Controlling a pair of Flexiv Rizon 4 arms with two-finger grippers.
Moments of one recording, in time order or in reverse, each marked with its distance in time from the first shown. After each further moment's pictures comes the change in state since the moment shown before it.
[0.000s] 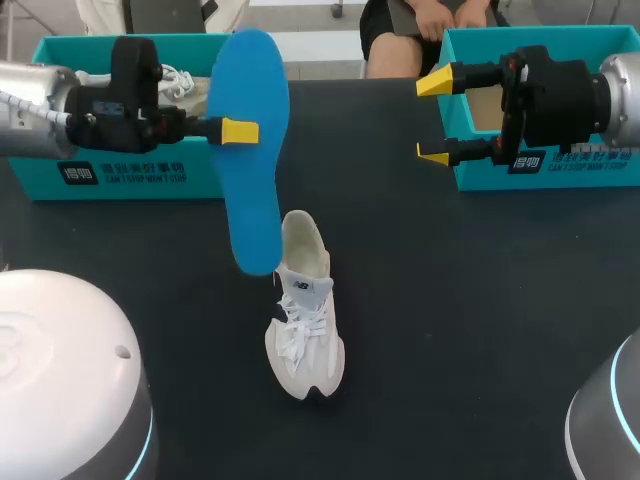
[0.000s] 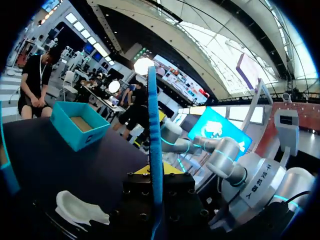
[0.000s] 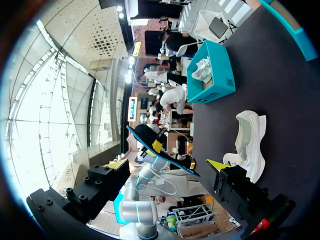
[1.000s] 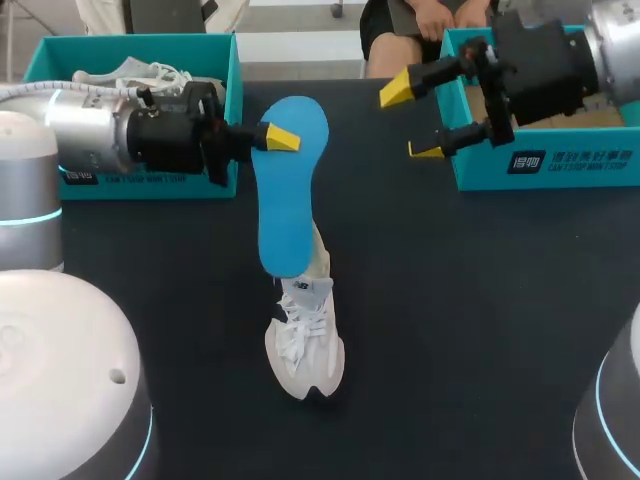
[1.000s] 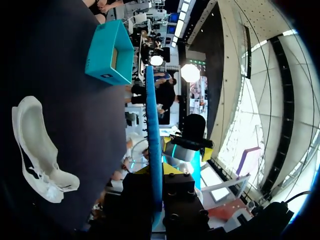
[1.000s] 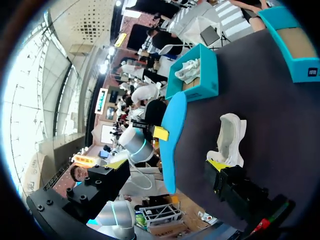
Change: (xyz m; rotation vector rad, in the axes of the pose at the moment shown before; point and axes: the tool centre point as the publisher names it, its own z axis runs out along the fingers) left arm -0.045 0.009 0.040 -0.014 0.090 -0.897; right arm 0.021 -0.025 0.027 0.010 -0.347 -0.110
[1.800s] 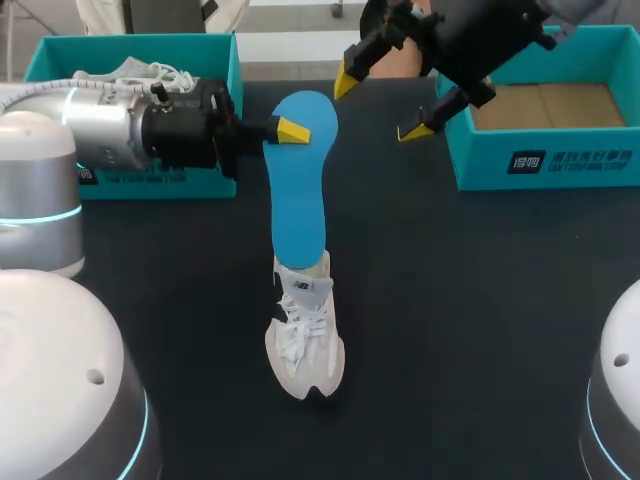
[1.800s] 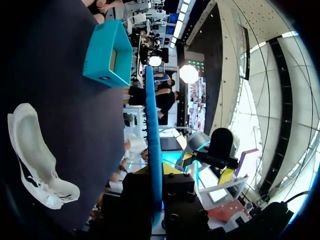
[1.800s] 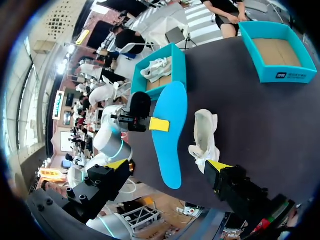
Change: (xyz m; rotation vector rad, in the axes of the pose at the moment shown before) left arm -0.005 -0.017 0.010 0.000 0.012 -0.013; right arm 0.034 -0.004 0.016 -0.001 -0.409 0.065
